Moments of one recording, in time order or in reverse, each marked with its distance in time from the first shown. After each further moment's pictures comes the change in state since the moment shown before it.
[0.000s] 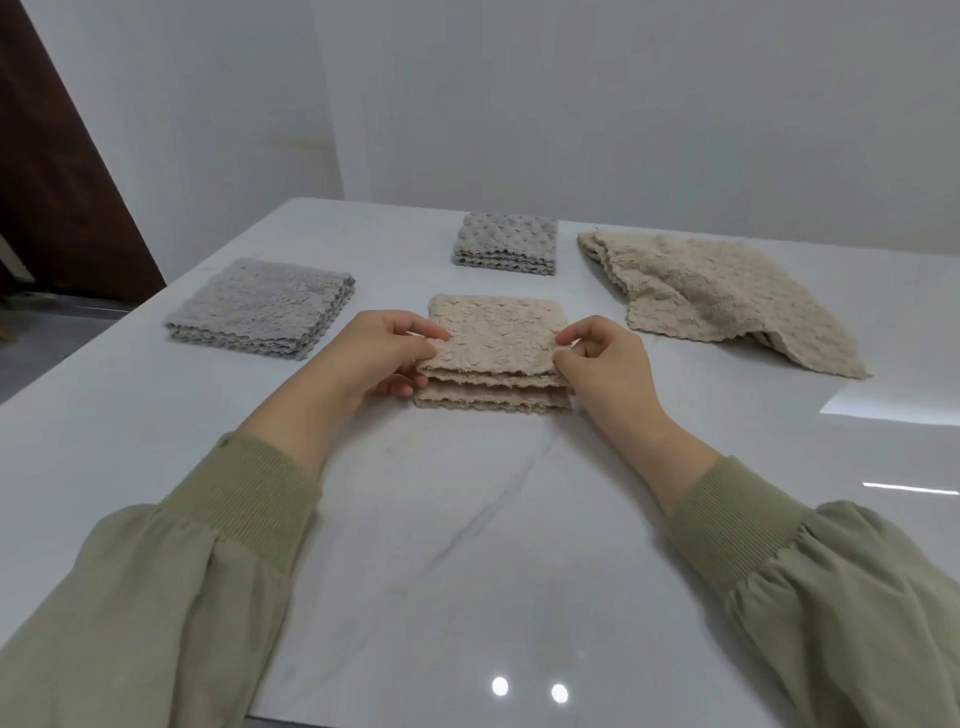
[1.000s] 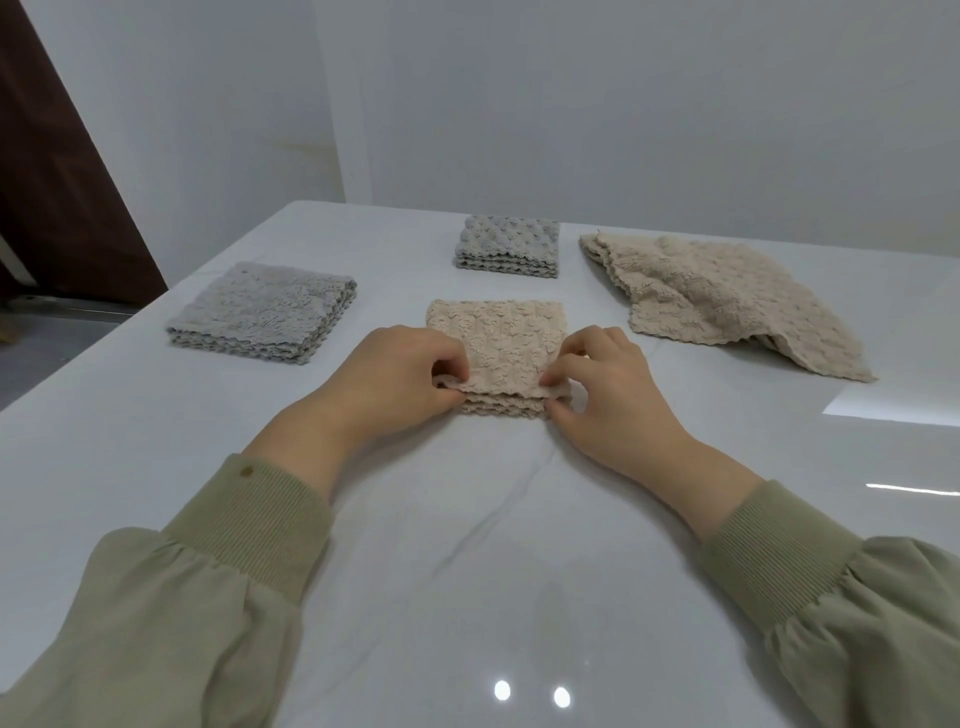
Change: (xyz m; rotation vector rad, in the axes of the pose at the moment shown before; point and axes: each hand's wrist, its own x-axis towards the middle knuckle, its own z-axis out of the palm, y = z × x) left_hand -0.010 -0.005 0.008 0.904 0.055 0.610; right_hand -0.007 0.018 -0.011 -0.628 -0.095 -0.692
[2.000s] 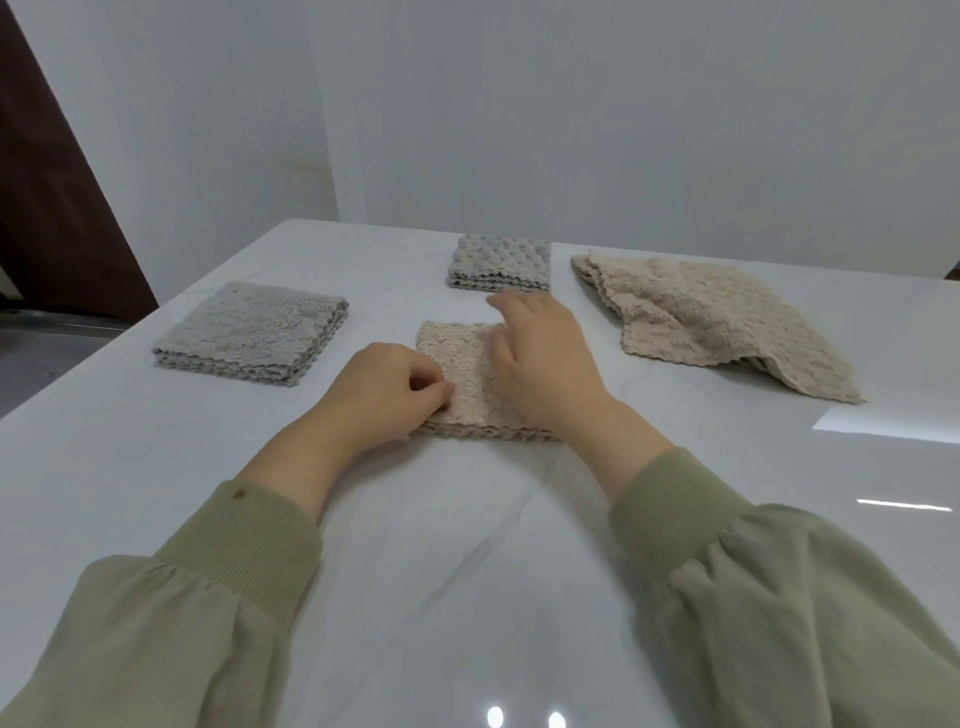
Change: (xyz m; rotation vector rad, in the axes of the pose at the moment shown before) left_hand 0.009 -0.008 0.005 -0.179 -0.007 -0.190; right_hand 0.065 -0.032 0.014 -0.088 -0.079 0.104
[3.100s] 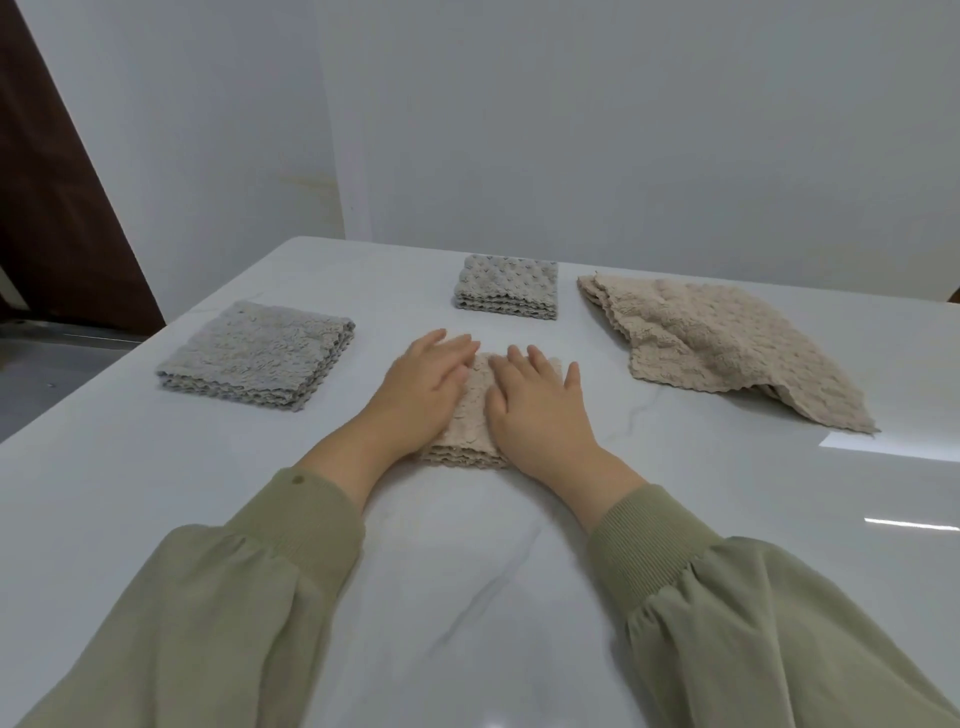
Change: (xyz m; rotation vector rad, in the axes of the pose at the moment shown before) left_hand 0.042 -0.017 0.028 -0.113 0.029 0.108; right_hand -0.009 0.000 0.027 -0.017 -0.249 0.181
